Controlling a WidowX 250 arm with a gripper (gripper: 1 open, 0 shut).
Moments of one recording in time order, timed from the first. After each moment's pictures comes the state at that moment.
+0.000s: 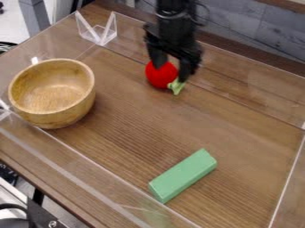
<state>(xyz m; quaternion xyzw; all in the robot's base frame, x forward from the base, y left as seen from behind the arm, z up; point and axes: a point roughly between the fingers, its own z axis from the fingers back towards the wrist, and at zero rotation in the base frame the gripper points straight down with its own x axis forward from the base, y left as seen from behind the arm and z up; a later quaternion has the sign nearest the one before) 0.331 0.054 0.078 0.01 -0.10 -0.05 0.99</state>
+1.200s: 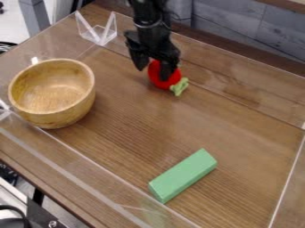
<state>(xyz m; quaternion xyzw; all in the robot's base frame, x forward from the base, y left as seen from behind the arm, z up) 0.351 0.072 0.043 0.02 -0.11 -0.01 0.99</state>
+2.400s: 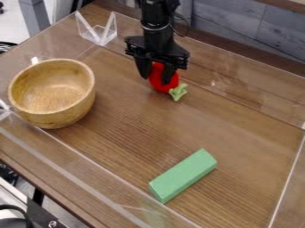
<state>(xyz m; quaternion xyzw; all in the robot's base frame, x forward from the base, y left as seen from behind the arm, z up) 0.339 0.061 0.055 0.02 -0.10 0.08 0.99</state>
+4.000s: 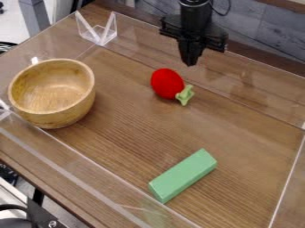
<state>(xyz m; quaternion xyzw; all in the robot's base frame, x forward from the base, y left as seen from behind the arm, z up) 0.366 0.018 0.079 0.01 -0.10 0.03 0.99</state>
